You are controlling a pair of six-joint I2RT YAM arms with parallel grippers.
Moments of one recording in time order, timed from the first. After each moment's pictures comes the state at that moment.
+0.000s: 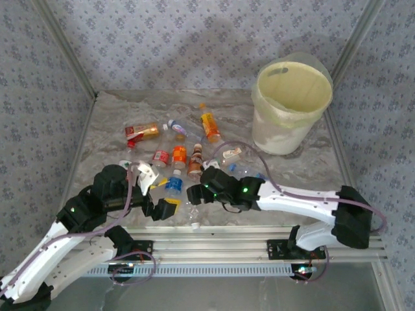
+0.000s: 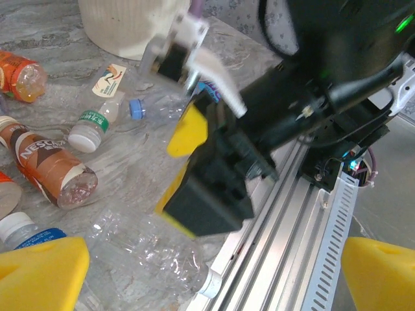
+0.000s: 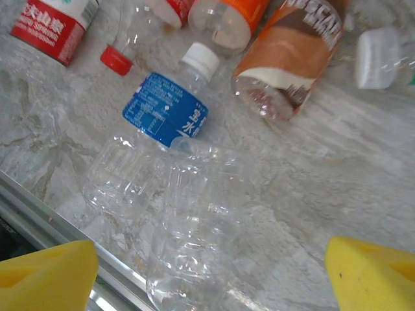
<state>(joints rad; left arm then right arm) -0.76 0.56 0.83 -0.78 0.38 -0.11 1.16 1.38 0.94 -0.40 0.18 0.72</state>
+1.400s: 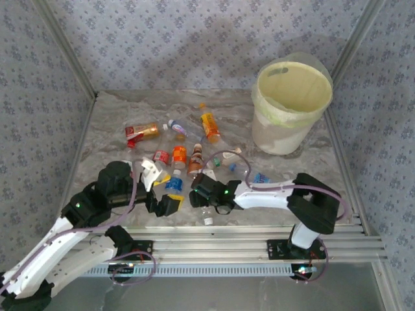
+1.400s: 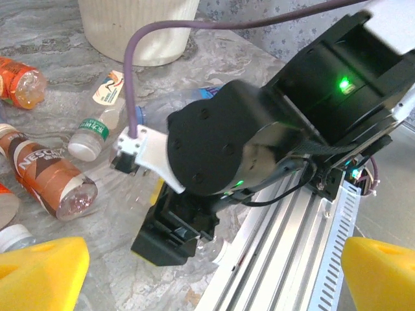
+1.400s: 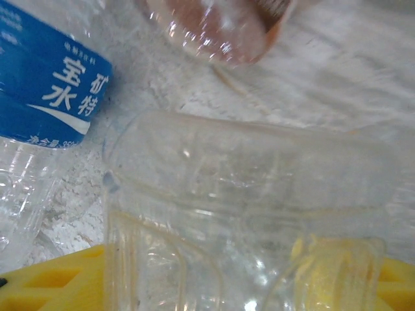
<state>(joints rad) -0.76 0.64 0.85 -0.71 0.38 -0.12 1.11 1.60 0.87 -0.24 0.19 0.77</state>
